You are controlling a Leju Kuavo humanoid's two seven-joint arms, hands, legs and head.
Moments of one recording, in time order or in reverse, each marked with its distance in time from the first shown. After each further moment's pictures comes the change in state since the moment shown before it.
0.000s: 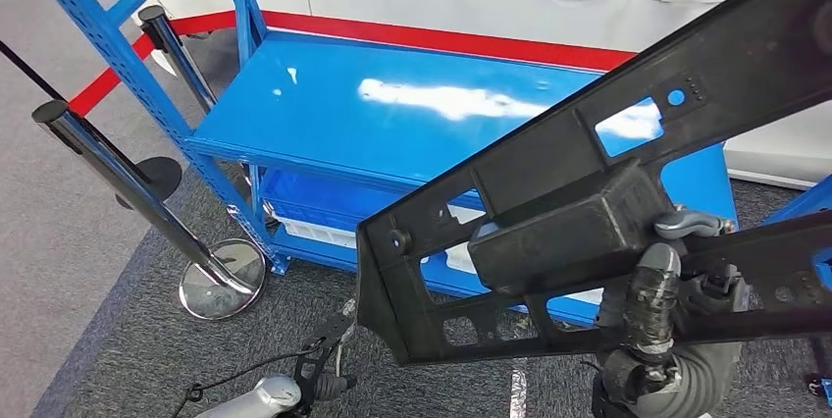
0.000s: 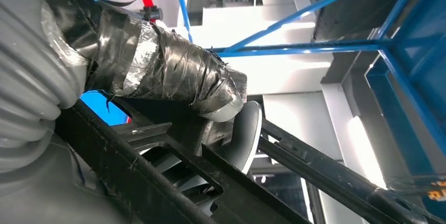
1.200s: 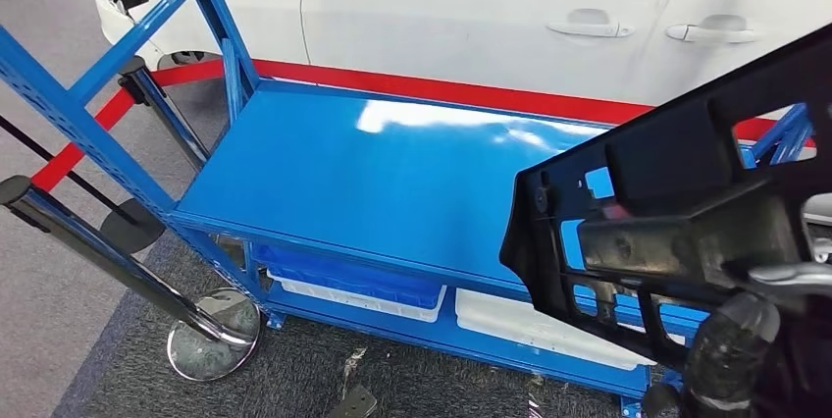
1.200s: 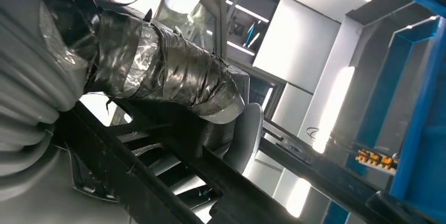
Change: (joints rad) left arm 0.226 -0.042 -0.058 -0.002 -0.154 0.065 -0.383; right arm -0.060 -0.197 0.002 -0.123 0.719 -0.017 0.364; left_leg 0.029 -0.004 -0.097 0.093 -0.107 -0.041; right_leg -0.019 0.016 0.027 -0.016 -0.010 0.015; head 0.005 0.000
